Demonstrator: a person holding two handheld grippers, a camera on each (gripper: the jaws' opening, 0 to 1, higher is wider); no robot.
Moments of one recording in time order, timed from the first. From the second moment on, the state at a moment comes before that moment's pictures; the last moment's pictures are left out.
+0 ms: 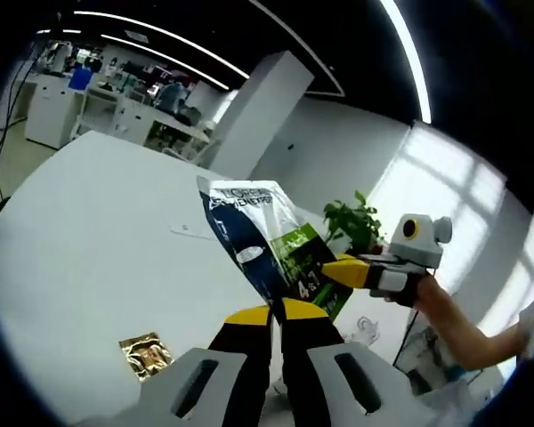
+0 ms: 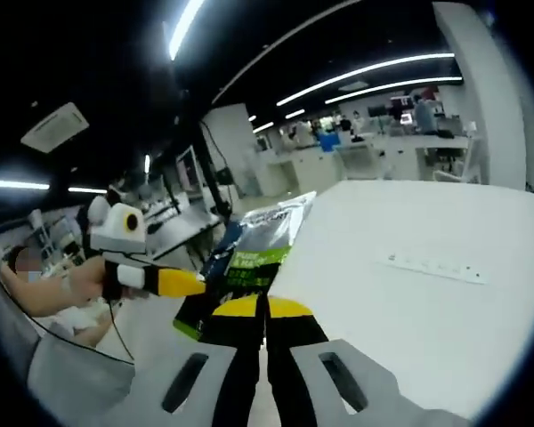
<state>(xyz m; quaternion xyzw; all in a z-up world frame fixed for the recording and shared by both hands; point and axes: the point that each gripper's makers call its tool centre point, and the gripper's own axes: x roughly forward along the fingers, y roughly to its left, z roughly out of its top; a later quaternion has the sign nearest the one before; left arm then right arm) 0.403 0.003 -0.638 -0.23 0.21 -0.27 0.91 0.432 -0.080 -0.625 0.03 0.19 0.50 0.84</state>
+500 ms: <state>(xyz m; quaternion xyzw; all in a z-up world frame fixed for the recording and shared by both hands) 0.369 0.029 -0.614 -0.22 0.20 -0.32 0.90 0.391 -0.057 -0.597 0.01 0.17 0.49 0.85</state>
